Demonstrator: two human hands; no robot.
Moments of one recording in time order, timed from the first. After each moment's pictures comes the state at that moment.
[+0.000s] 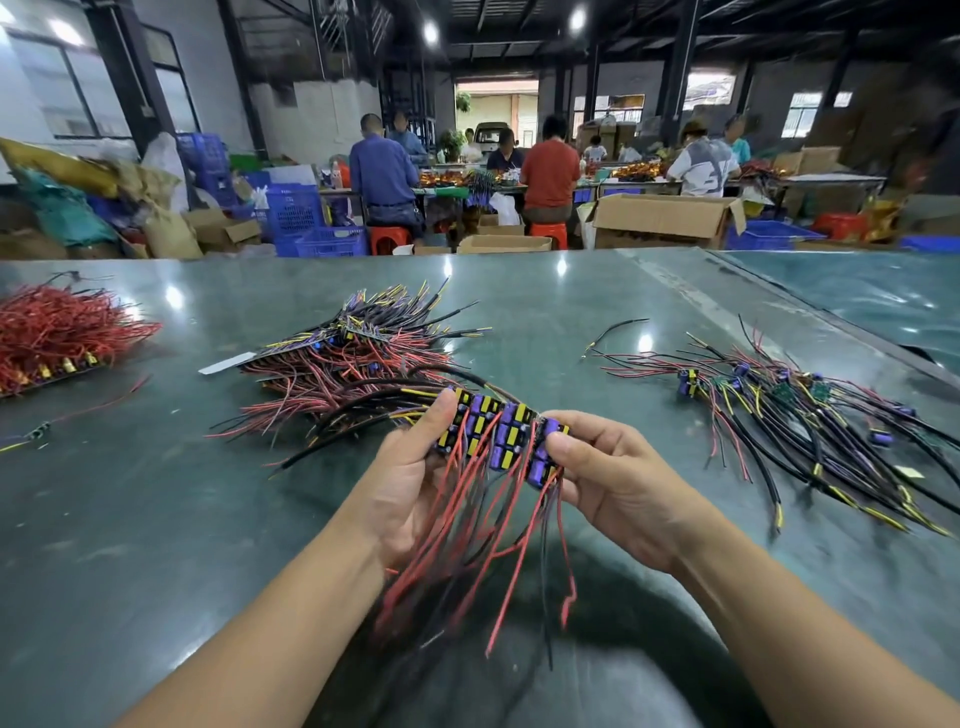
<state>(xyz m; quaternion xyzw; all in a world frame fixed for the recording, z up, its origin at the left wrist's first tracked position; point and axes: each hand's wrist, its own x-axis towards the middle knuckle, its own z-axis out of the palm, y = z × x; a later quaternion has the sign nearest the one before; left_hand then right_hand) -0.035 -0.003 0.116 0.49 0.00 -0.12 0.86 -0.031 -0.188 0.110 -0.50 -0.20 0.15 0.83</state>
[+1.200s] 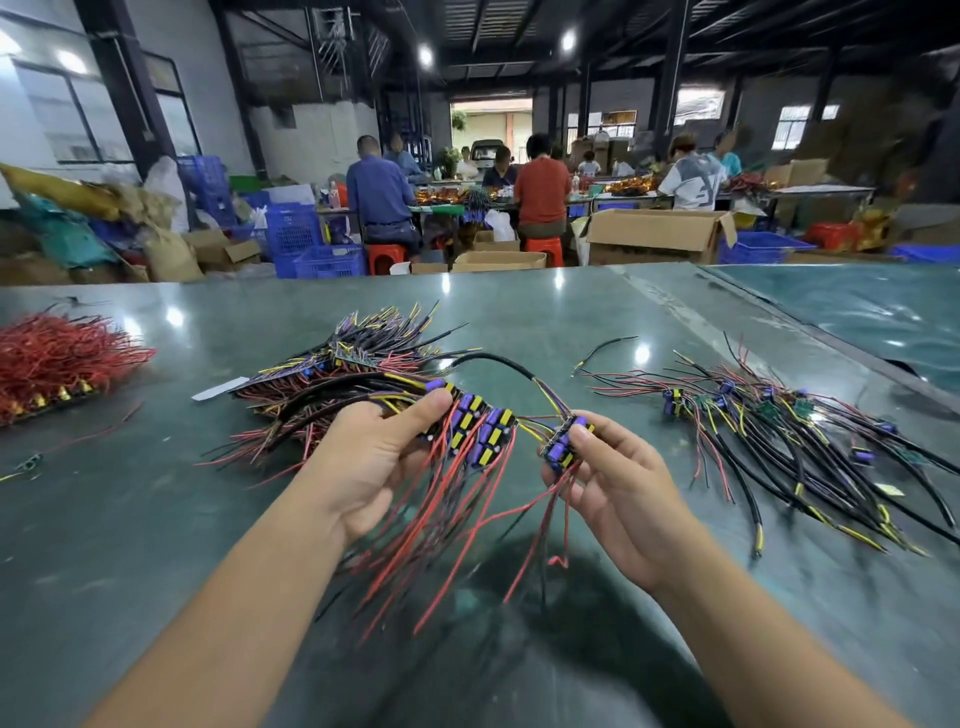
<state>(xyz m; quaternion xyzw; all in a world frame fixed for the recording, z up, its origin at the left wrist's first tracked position) -0.019 0.007 0.155 0.59 -0.03 -0.01 0.81 -0.028 -0.193 0.115 -0.44 -0.08 0.02 0.89</state>
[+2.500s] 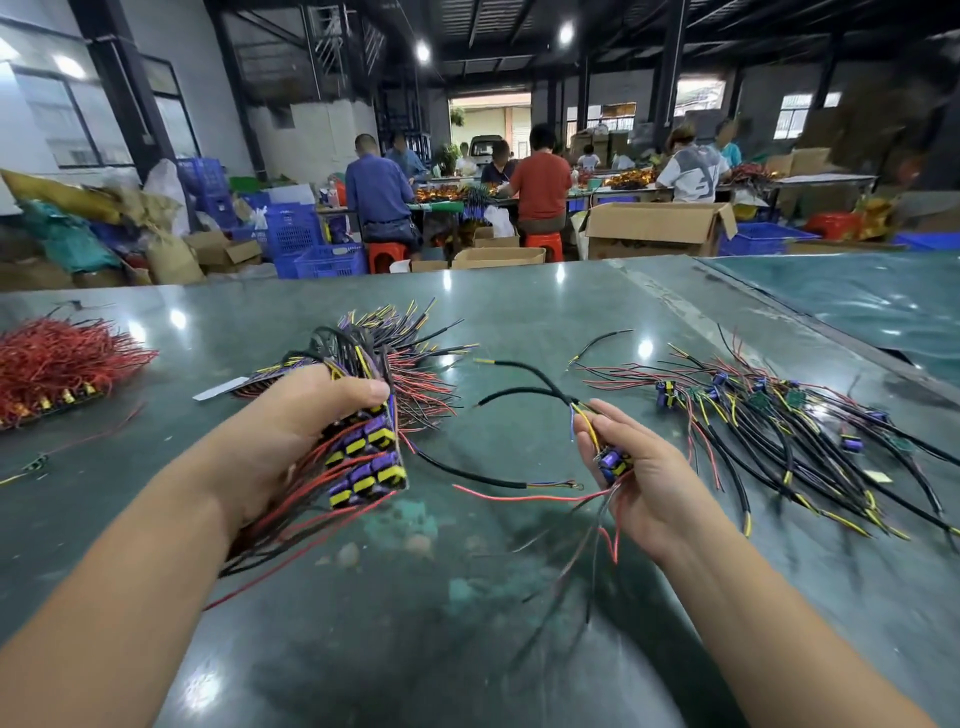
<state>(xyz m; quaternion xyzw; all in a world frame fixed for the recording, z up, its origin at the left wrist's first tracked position) -0.045 0.048 0.194 0.73 -0.08 -0.04 0.67 -0.020 -0.215 0.123 -0.33 0.06 0.01 0.94</state>
